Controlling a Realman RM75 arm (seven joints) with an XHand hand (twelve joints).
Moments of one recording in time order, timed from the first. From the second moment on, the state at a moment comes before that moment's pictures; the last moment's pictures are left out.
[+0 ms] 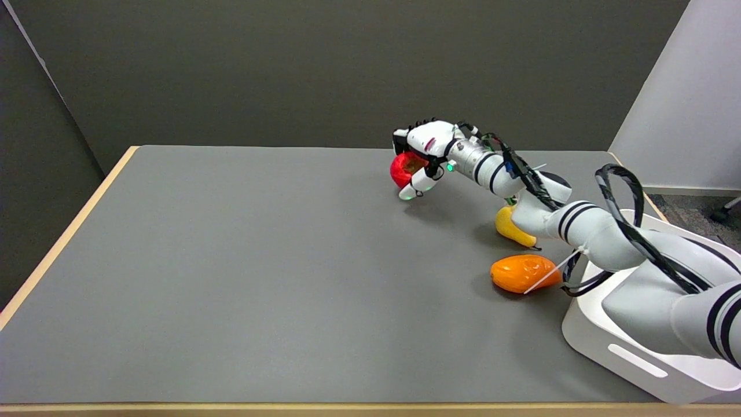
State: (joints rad) arm 0.83 -1.11 -2.18 0.53 -0.33 0.37 0.98
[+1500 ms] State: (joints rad) arm -0.08 -0.89 -1.16 1.52 0.08 0.51 0.97
